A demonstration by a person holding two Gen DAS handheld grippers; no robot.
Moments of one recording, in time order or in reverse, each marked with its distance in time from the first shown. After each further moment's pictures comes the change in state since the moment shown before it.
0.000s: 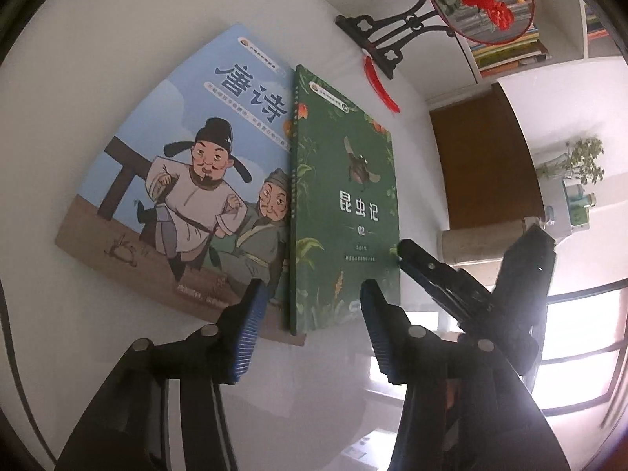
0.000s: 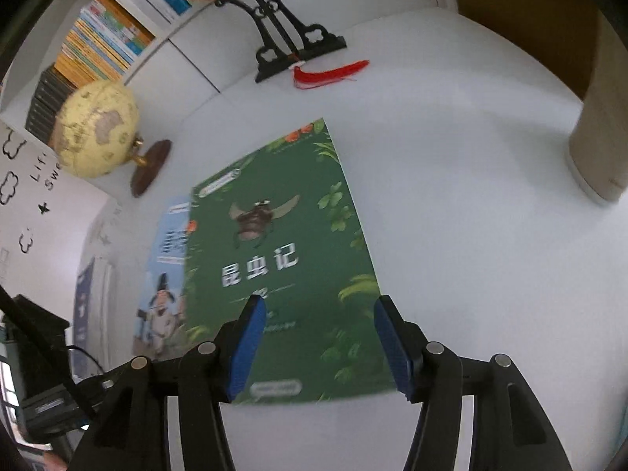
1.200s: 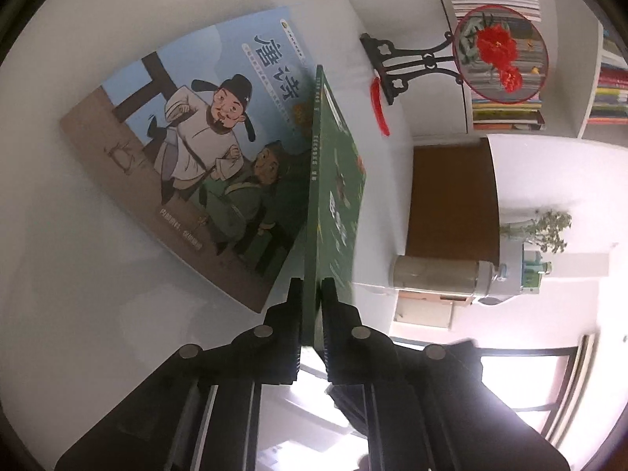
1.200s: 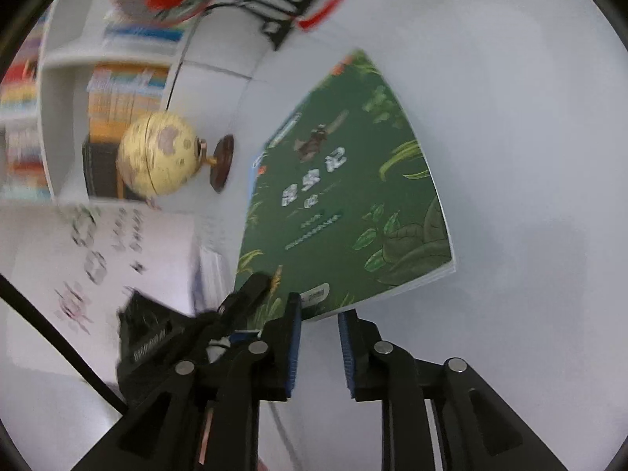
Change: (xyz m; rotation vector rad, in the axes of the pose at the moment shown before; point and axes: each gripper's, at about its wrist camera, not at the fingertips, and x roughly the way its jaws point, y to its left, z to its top) left arm -0.003 0.014 -0.022 -0.274 -0.029 -0.196; right arm -0.017 0.001 -0.097 0.435 0.083 0.446
